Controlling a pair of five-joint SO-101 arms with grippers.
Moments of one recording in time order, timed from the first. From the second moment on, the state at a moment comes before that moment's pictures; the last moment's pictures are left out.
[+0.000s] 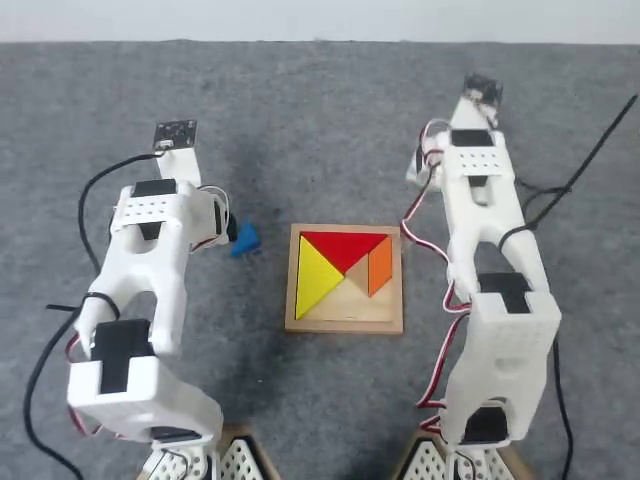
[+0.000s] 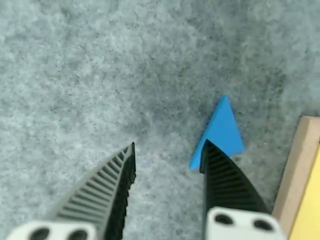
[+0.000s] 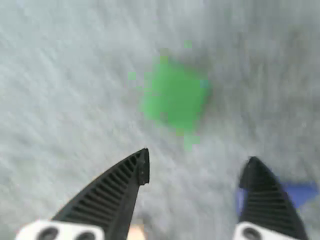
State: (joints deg) left arm -11.5 6.8 26.6 59.1 6.8; right arm -6.4 29.7 -16.1 59.3 -23.5
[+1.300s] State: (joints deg) left arm -11.6 6.8 27.6 59.1 6.8; right arm -4.9 50.6 -37.6 75.1 -28.5
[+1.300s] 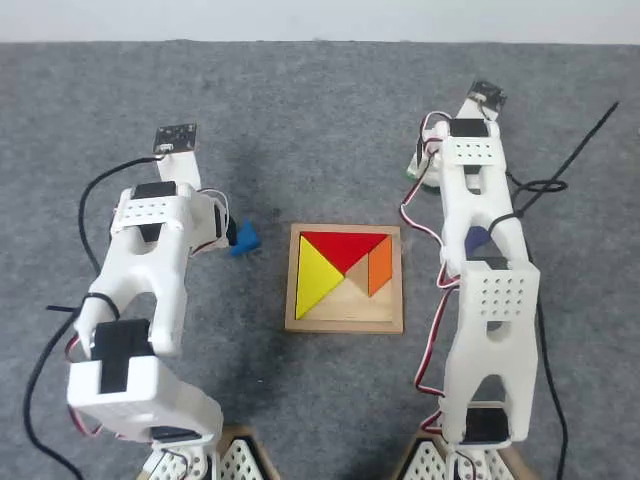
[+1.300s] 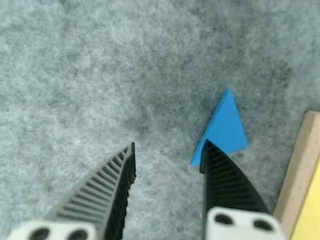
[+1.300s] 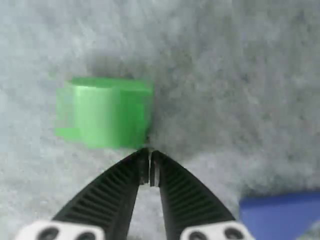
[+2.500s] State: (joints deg) left arm -11.6 6.8 28.6 59.1 6.8; right arm -8.8 54.2 -42.3 65.9 -45.2
